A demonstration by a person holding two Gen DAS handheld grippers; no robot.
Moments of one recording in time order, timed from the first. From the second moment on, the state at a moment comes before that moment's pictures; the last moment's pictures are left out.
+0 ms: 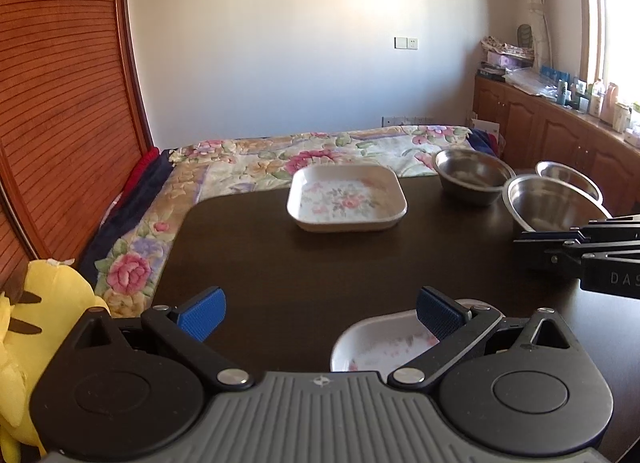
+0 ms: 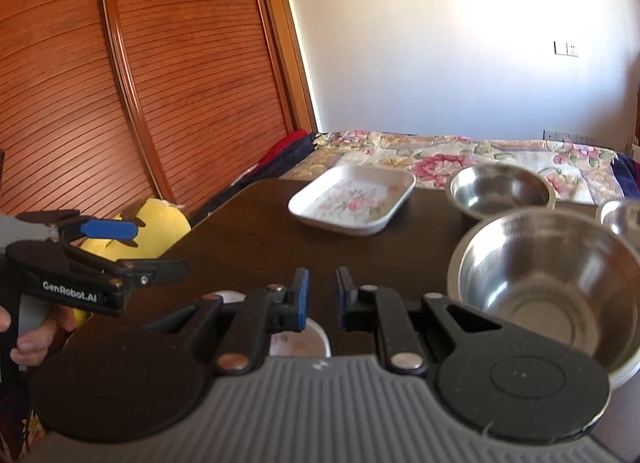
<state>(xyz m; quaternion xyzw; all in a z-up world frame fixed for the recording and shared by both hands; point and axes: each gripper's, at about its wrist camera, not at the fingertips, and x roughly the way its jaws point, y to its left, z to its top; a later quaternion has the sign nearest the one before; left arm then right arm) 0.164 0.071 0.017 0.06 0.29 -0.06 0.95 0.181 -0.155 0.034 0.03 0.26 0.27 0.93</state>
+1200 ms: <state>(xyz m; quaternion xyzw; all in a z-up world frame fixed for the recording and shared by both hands) 0.311 0.093 0.027 0.07 0.28 -0.11 0.95 0.331 -0.124 0.044 -0.01 0.33 0.20 0.92</state>
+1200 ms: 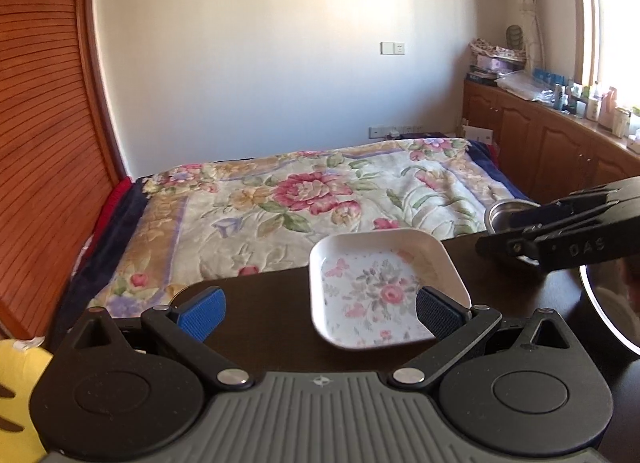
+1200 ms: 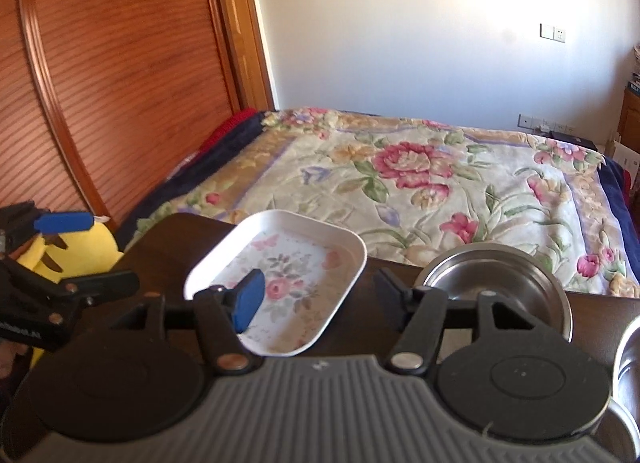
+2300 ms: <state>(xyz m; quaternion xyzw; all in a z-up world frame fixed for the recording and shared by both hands) 0.399 0.104 -0.031 0.01 0.35 -0.13 0.93 0.393 -0.101 0.010 -0.05 0.44 0.18 0.88</state>
